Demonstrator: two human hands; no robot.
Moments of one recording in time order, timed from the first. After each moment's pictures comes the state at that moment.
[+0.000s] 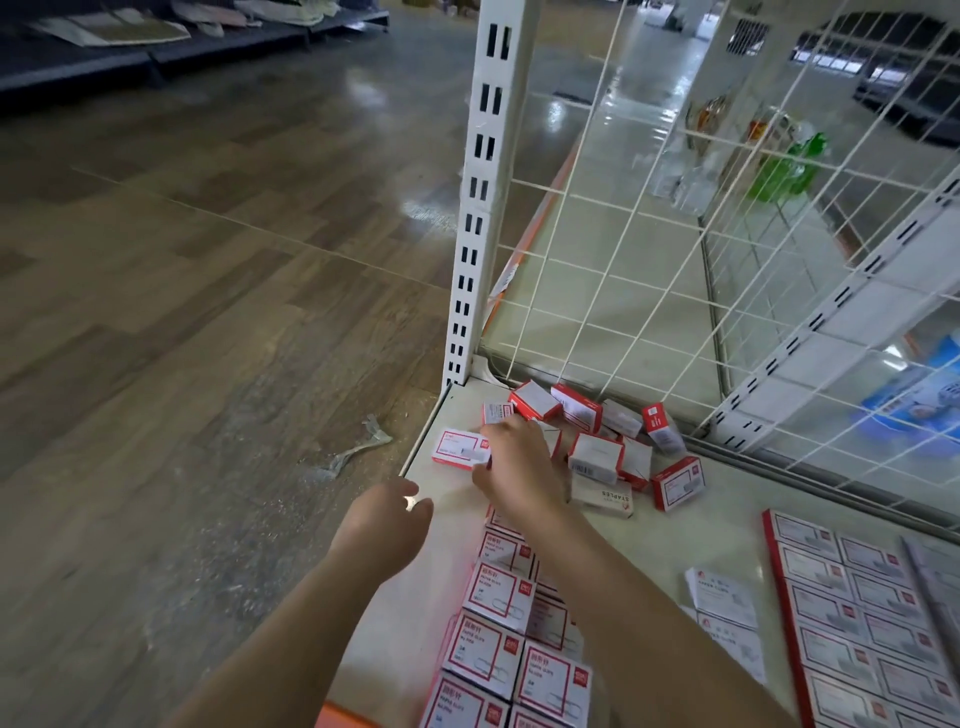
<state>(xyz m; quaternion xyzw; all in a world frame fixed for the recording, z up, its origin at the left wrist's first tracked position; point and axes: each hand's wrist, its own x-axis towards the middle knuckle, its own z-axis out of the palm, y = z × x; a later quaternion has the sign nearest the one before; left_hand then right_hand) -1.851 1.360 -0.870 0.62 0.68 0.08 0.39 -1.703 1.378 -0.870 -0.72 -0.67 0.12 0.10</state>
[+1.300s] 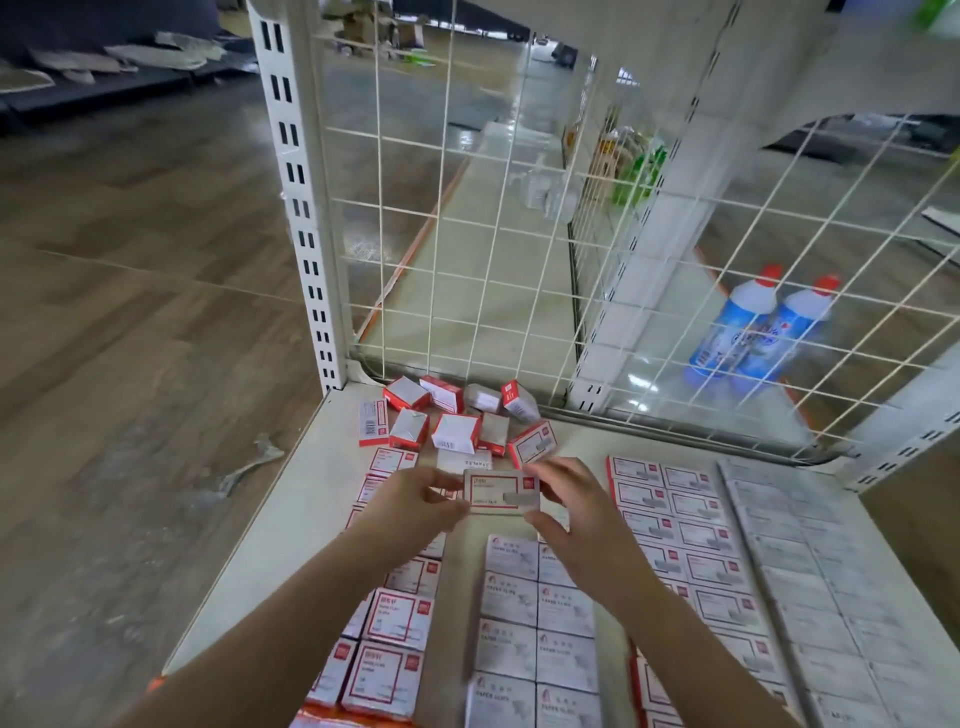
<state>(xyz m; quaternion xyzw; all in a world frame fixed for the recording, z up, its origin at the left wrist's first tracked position) -1.738 1.285 -0.805 0.66 0.50 0.11 0.54 -1.563 1.209 -0.830 -0.68 -0.65 0.16 0.29</state>
